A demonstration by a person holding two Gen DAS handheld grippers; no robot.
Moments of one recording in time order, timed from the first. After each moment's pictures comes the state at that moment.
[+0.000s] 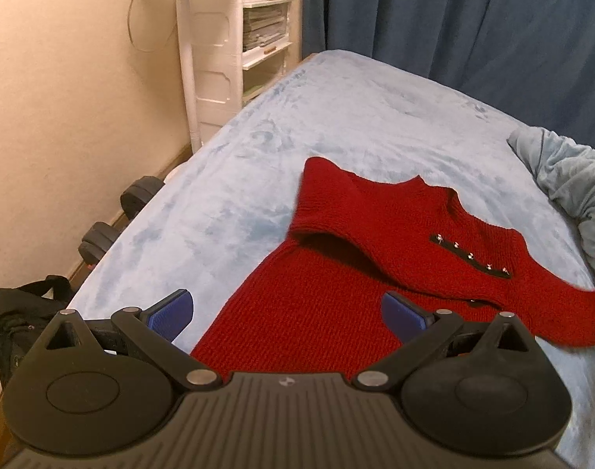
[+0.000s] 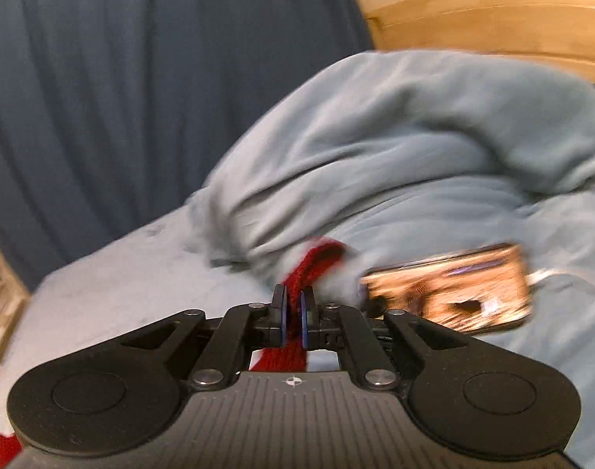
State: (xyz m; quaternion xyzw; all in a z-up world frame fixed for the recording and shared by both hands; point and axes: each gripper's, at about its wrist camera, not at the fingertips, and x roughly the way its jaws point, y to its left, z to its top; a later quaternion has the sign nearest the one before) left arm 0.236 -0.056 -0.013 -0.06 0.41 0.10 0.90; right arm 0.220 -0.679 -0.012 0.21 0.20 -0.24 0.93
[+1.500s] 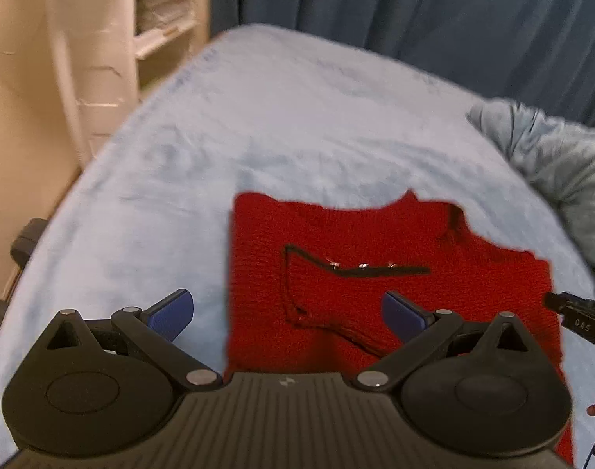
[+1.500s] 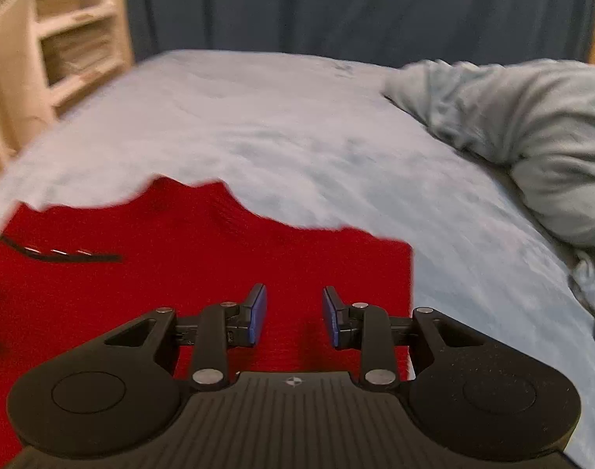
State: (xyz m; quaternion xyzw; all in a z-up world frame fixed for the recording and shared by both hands) left arm 0.451 -0.012 -0.125 -0.03 0.43 -0.04 0.90; right arm 0.370 -0.347 -0.144 -0.01 0.38 -0.08 0.92
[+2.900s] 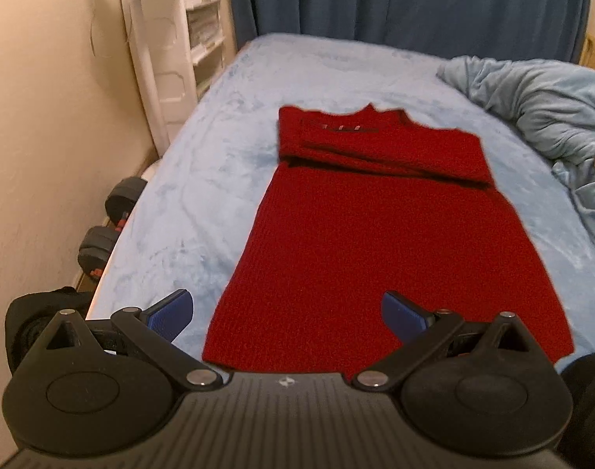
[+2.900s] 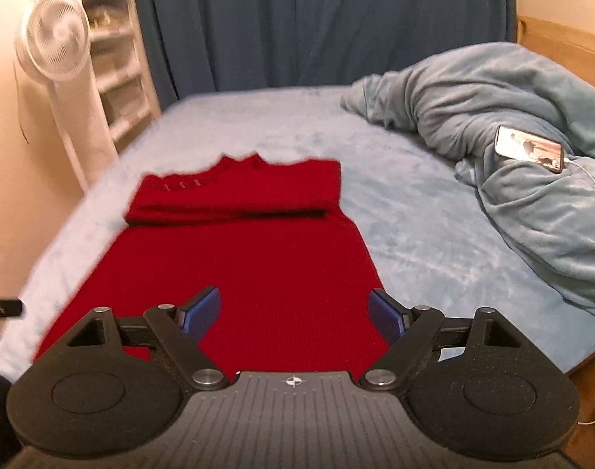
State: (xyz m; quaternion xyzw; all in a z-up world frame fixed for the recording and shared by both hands) left arm 0.054 -0.004 -0.022 0.03 0.41 -0.01 0.91; right arm -0.049 -0.304 -0.019 0.07 0.32 -0.07 0.94
